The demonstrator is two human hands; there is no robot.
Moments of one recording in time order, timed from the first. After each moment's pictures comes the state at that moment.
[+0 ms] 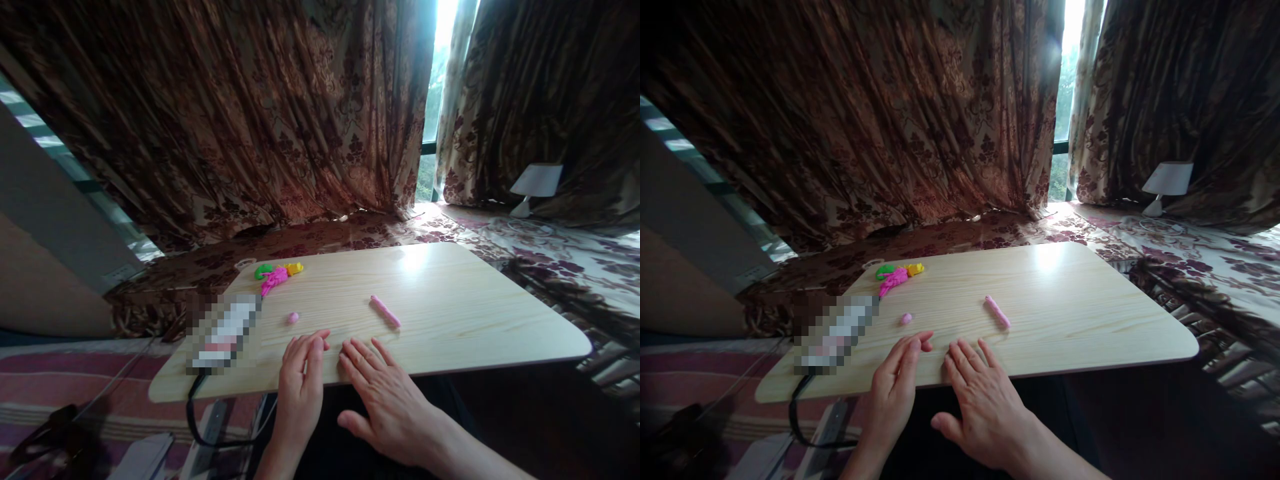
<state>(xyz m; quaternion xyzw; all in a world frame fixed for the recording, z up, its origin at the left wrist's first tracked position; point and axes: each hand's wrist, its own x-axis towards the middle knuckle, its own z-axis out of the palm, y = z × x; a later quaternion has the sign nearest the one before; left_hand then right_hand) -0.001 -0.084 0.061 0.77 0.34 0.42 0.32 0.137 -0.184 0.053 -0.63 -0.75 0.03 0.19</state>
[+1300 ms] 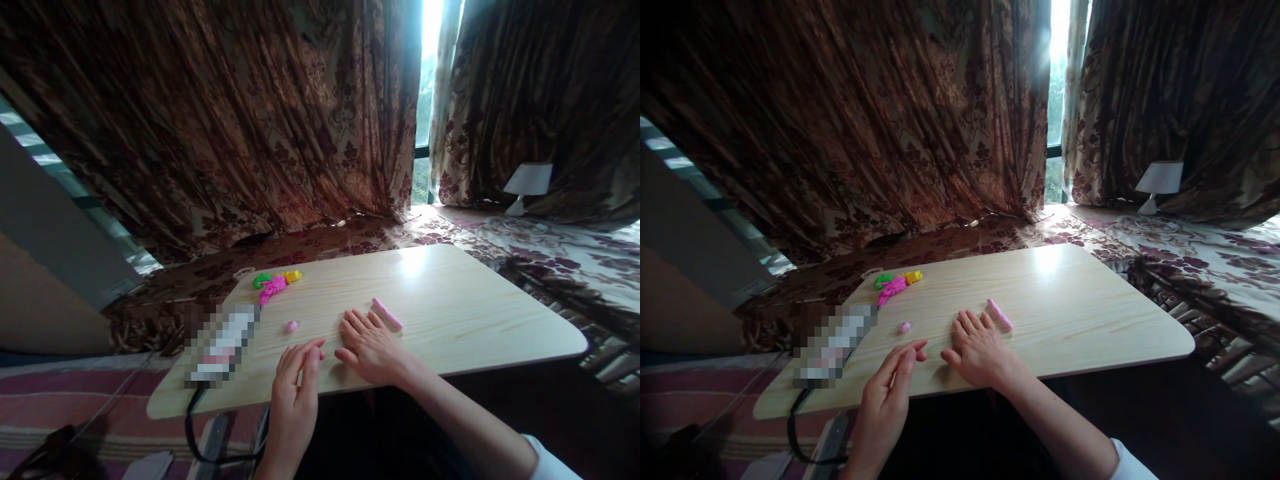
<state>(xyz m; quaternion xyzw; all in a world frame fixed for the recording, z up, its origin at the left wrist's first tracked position) -0.008 -0.084 0.065 0.79 0.35 0.41 0.30 0.164 -0.125 0.051 -0.69 -0.70 0.00 0.18</state>
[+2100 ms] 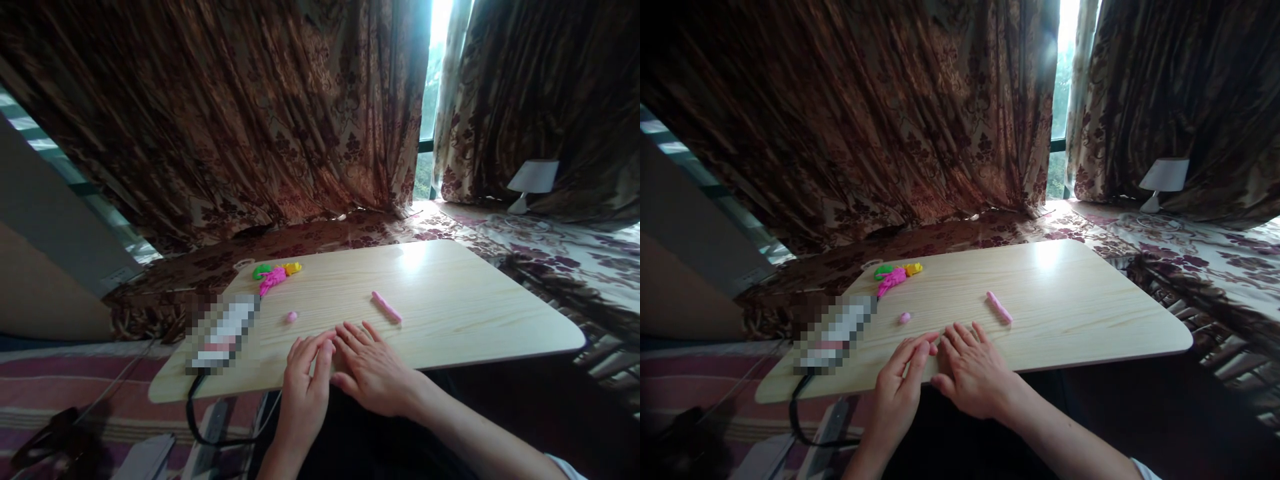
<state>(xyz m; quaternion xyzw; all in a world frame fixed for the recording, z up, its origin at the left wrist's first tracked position) 0.003 -0.092 0.063 0.80 0.33 0.39 0.32 0.143 -0.158 0.051 -0.63 -0.73 0.07 0.25</state>
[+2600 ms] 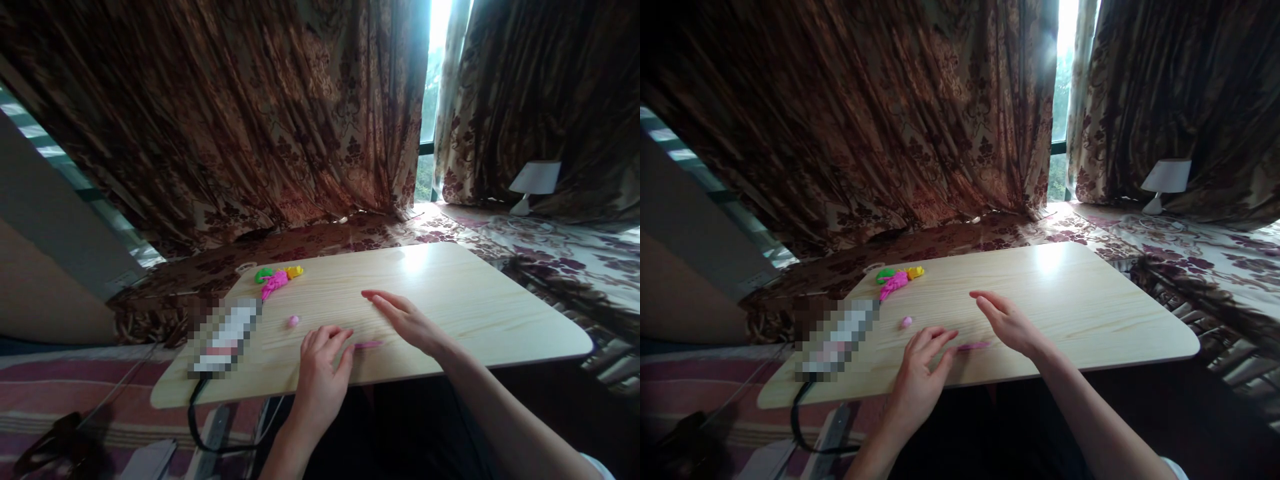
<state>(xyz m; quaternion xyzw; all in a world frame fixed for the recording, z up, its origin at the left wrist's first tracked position) 0.024 -0.081 0.063 0.87 0.27 0.36 0.19 0.213 -0.137 0.080 -0.61 -0.58 0.20 0.50</state>
